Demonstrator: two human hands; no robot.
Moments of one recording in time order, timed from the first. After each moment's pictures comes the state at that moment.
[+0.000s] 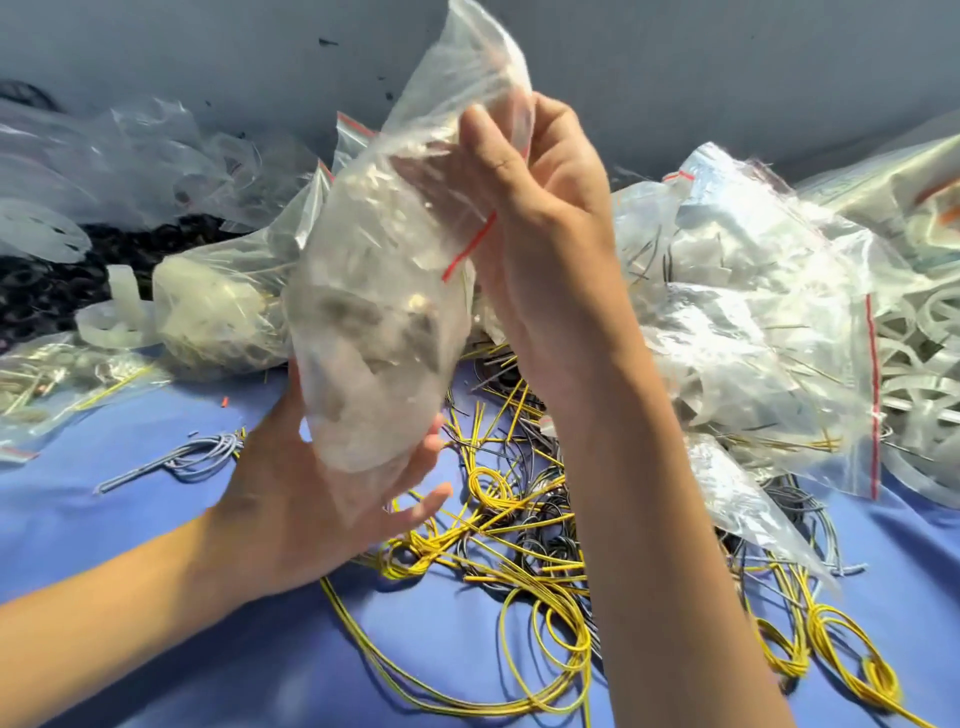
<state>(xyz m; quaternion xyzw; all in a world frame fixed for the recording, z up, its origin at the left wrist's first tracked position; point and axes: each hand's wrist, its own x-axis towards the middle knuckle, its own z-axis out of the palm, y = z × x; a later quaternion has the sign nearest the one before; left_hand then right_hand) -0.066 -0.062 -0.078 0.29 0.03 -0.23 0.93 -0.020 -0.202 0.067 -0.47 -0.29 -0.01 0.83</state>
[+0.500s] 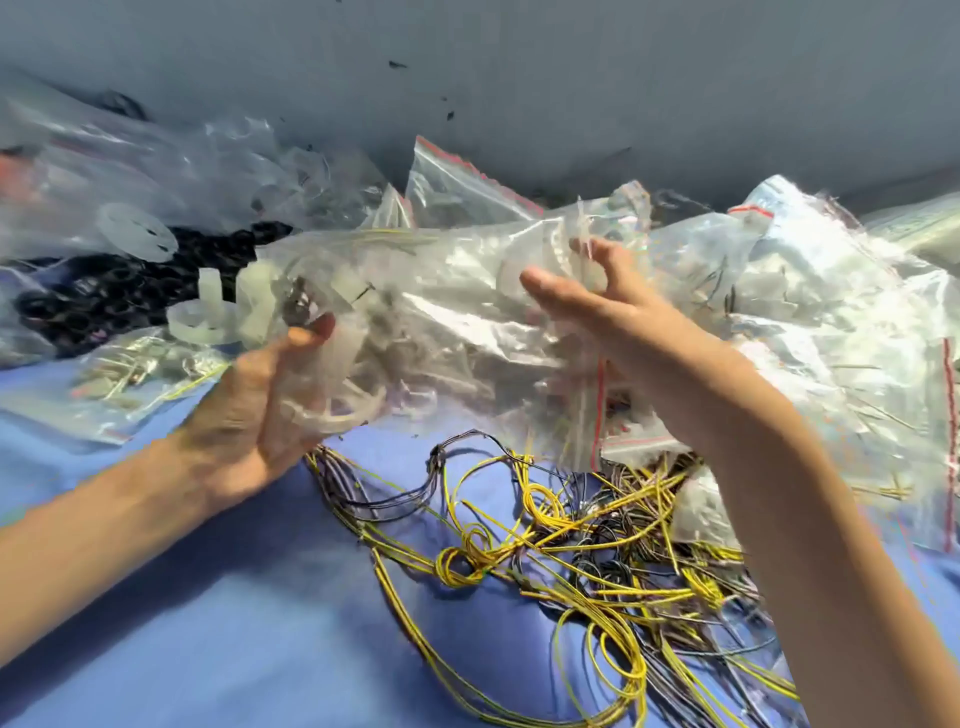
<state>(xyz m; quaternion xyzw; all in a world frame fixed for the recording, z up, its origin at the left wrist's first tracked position) -0.058 0.002 -0.041 0.48 0.04 -0.01 0.87 -0.006 -0.237 0.047 -0.78 -0.19 0.09 0.58</state>
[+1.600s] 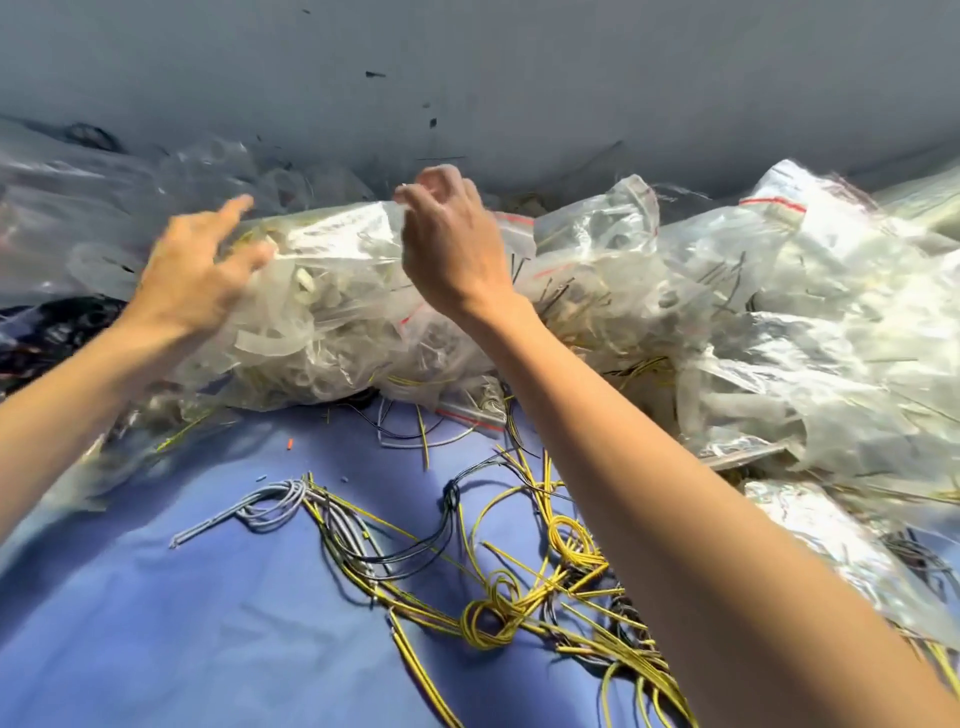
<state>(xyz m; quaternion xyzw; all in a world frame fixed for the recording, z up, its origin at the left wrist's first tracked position) 0.048 0.104 -0.012 0.89 0.09 0.27 0.34 0.123 -0.104 0.017 -0.88 -0.30 -0.31 0.21</state>
